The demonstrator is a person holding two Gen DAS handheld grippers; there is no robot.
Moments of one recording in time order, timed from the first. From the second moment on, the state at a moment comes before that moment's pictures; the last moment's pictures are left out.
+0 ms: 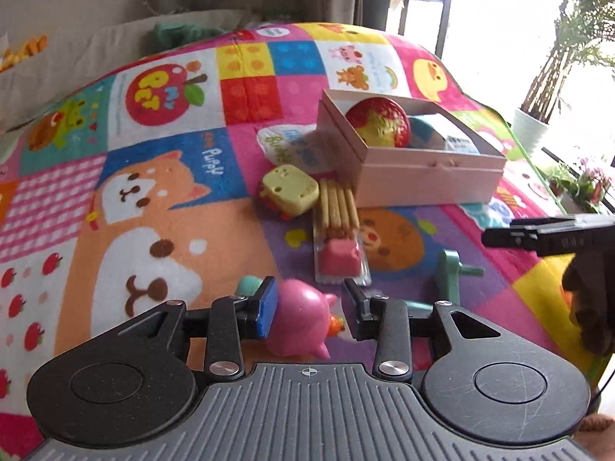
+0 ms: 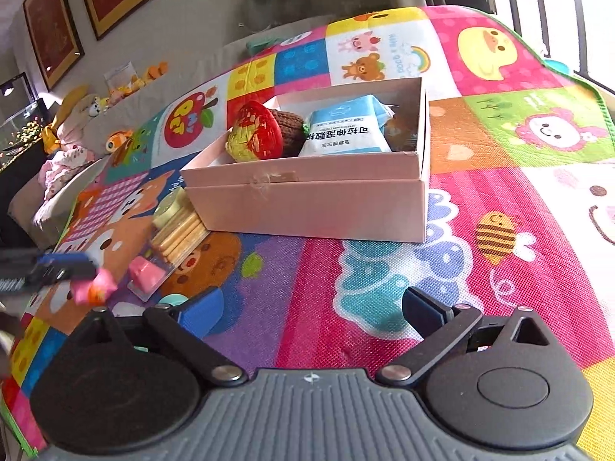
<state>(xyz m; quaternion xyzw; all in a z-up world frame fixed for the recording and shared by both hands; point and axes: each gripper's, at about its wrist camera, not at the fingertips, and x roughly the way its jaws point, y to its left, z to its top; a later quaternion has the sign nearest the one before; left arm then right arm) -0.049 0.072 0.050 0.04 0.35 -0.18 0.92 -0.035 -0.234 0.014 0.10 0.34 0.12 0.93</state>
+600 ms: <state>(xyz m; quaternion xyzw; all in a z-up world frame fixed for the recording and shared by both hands) -0.085 0.016 0.031 0.10 0.36 -0.24 0.89 -0.034 -0.244 0.012 0.13 0.34 0.07 0.93</state>
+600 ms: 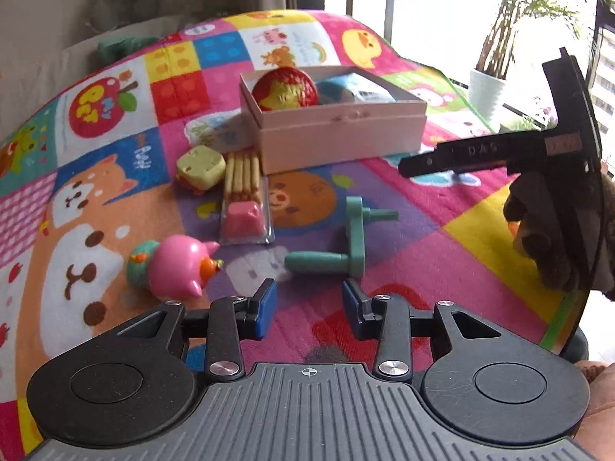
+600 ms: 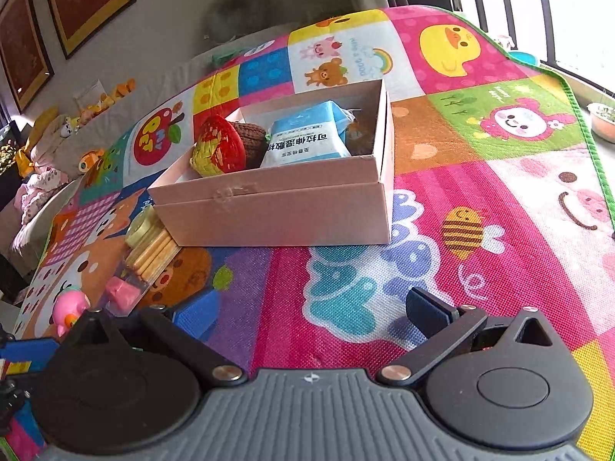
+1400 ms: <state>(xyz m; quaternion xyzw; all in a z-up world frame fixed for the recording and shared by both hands) -0.090 0.002 0.033 0.11 0.34 -0.27 0.89 -0.029 -0.229 0.010 0.07 0.36 0.06 0.93</state>
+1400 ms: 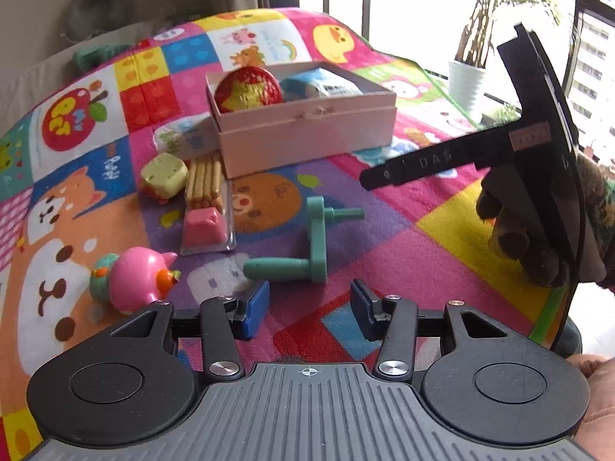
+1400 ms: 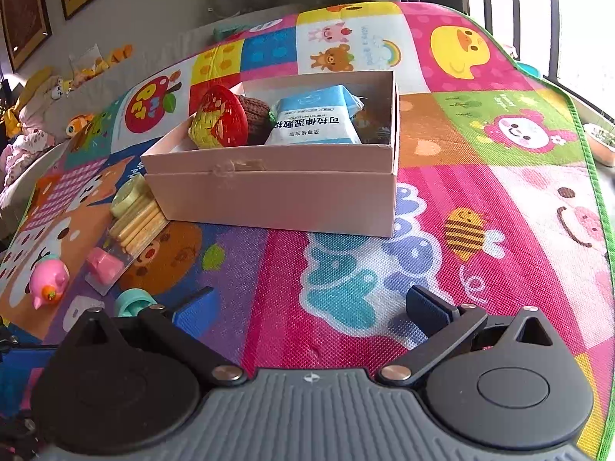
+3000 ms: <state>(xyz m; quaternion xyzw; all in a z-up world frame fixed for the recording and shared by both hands) -0.076 0.051 0.019 -0.03 0.38 -0.21 0.90 -0.086 -0.135 0.020 -0.18 0.31 0.18 0.91</state>
